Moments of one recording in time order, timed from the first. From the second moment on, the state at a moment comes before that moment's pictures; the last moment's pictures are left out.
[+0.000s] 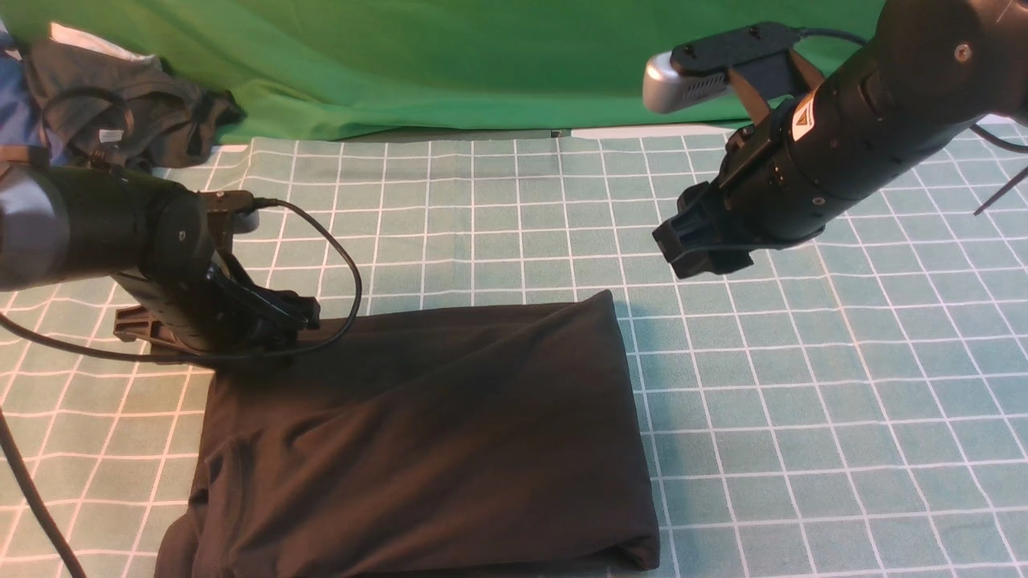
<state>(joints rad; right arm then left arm) 0.51 1.66 -1.38 0.16 0.87 -0.06 -0.06 1.85 -1.05 0.15 0.52 -0.31</state>
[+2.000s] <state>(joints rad) 0.37 2.15 -1.75 0.50 0.73 -0.36 -0.06 1.79 -1.27 -0.14 0.49 -0.18</state>
